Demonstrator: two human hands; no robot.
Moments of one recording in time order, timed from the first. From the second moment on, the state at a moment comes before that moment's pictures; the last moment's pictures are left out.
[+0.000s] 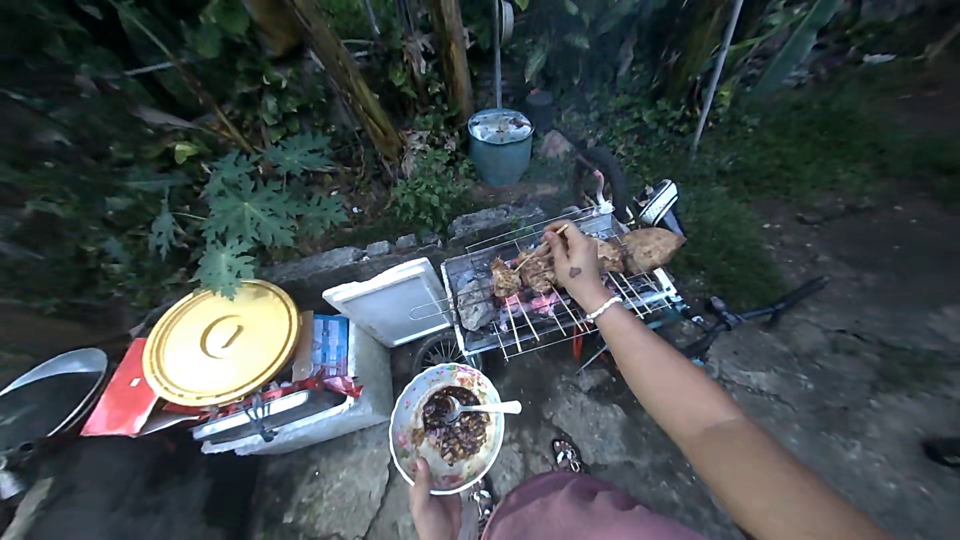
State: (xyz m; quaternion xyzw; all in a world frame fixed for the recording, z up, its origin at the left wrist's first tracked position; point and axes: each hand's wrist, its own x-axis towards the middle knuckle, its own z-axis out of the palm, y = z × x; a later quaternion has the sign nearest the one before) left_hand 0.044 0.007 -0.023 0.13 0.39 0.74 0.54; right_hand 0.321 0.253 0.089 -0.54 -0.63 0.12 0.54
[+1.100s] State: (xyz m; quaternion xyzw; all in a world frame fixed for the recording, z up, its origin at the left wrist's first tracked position) left_hand 0.046 0.008 -0.023 0.13 0.40 0.74 0.53; right_hand 0.310 0.228 0.087 -0.54 -0.71 0.08 0.44
